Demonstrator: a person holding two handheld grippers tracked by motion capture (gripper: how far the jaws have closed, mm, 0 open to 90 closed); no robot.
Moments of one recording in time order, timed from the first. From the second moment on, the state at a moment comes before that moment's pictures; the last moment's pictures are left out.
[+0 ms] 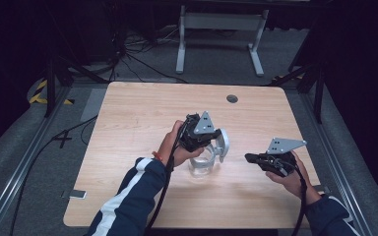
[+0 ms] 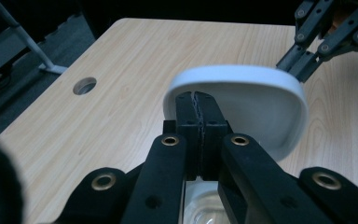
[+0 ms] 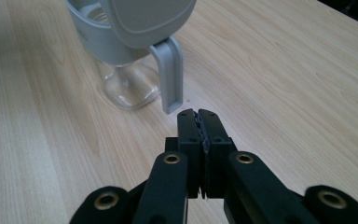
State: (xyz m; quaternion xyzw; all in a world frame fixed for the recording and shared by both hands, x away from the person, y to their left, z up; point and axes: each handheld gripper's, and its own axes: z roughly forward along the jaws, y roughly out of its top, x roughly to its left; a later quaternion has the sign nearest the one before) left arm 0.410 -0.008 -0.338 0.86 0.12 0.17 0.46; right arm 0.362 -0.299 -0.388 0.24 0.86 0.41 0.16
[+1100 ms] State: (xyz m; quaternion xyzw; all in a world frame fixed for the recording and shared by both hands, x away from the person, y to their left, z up) left arm 0.383 0.131 -0.389 0.88 0.22 0.22 0.36; right arm 0.362 -0.312 -0.384 0.23 0.86 0.41 0.17
